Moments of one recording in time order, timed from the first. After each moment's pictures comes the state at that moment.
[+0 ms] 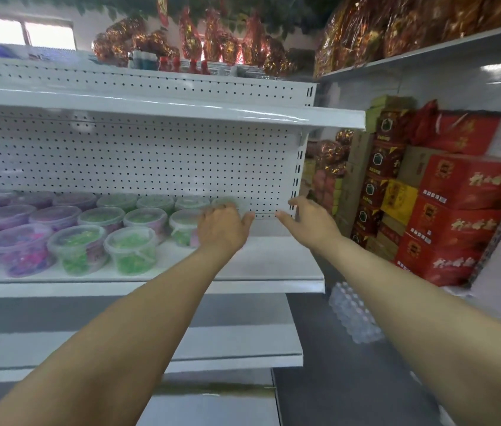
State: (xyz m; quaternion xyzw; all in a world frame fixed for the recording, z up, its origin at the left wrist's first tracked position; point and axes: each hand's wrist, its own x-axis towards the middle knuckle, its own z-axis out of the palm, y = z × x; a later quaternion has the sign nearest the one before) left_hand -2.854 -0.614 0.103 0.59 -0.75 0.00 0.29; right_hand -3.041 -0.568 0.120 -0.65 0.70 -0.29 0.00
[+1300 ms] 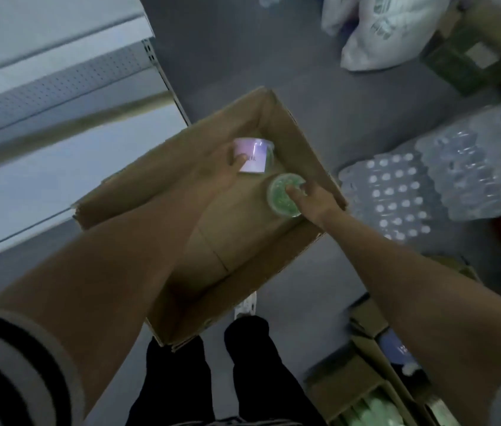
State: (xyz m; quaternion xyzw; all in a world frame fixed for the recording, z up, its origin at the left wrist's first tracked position) left_hand -3.038 -0.382 -0.384 0.49 -0.77 -0.41 -0.09; right_hand -3.170 -0.210 -0.361 -0.18 0.87 -0.10 0.44
